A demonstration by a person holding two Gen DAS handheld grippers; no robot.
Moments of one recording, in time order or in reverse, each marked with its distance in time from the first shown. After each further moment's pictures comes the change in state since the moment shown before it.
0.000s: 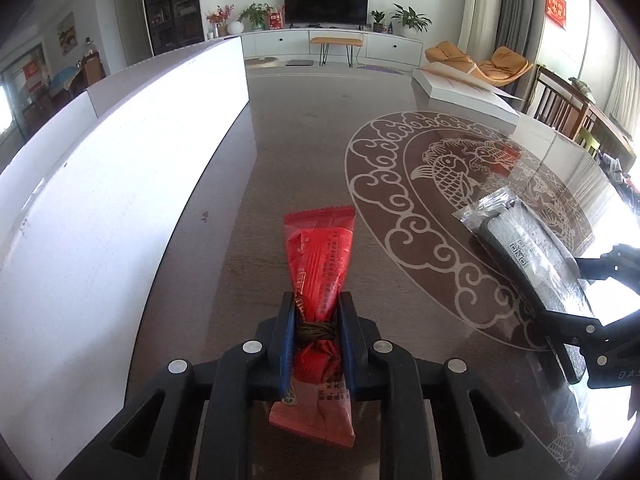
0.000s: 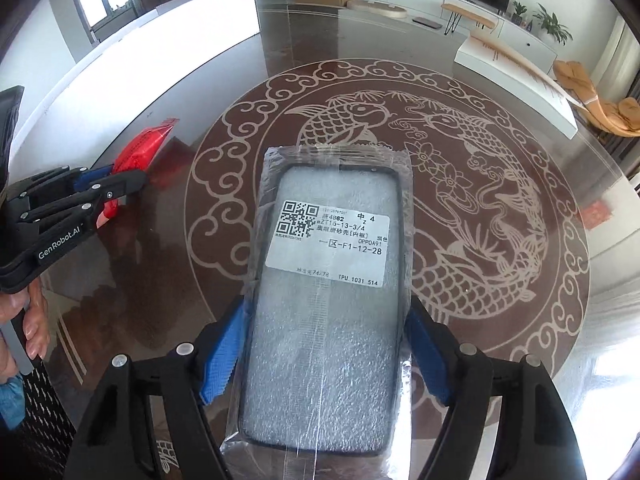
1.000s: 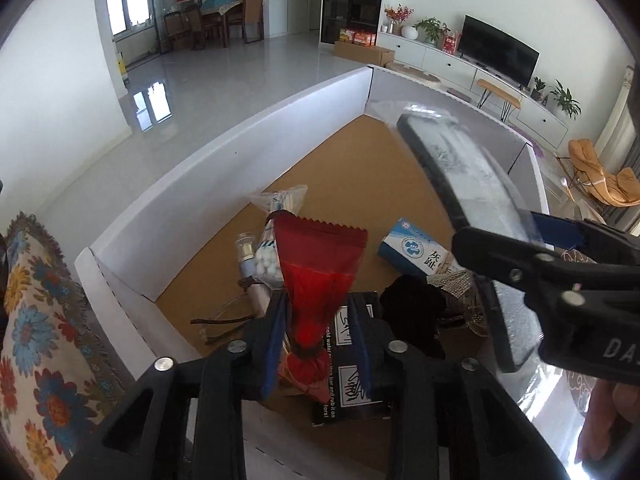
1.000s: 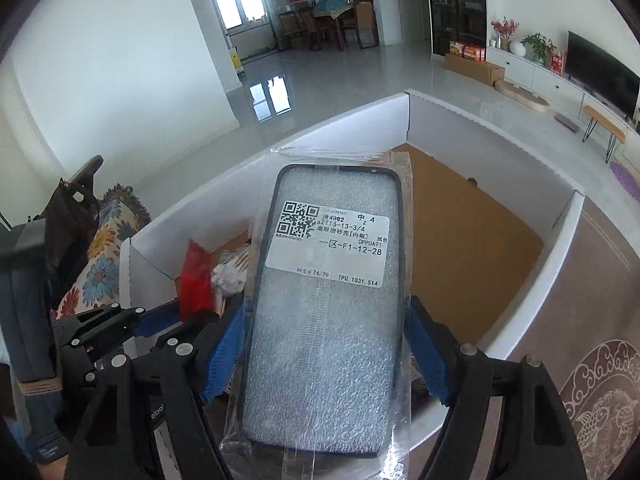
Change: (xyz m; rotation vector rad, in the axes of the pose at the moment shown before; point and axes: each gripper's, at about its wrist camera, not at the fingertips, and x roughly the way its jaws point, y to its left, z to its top) left arm -0.116 0.266 -0.013 -0.456 0.038 0.305; right arm 0.007 0.344 0.202 -0.317 -0.087 0.338
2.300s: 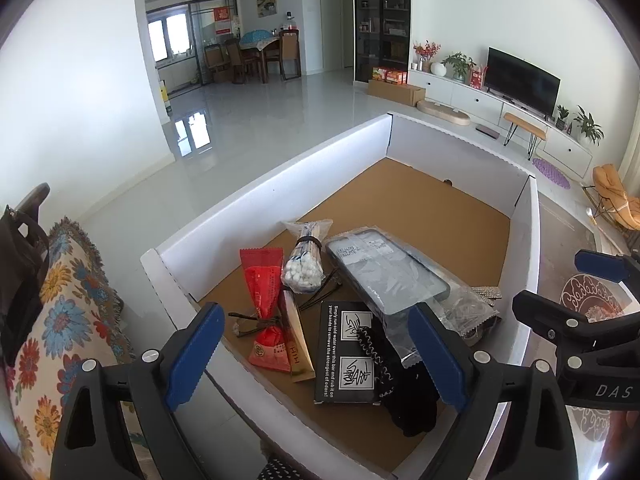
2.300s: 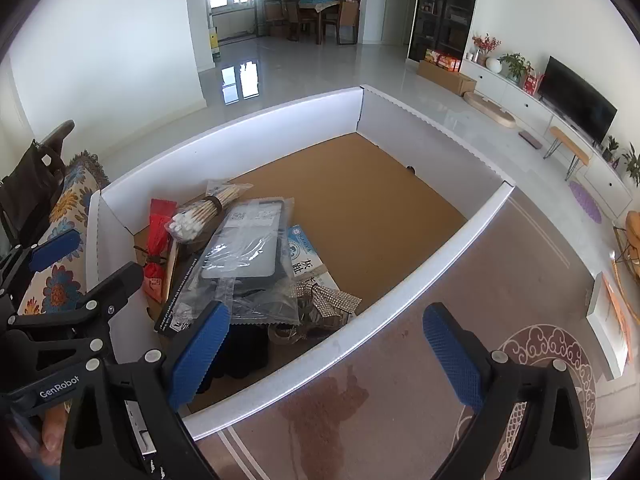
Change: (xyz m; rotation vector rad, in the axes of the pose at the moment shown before) left arm -0.063 -0.019 -0.018 -0.044 -0.153 0.138; right arm -0.075 -0.022 -0.038 -0.081 -0.047 -0.212
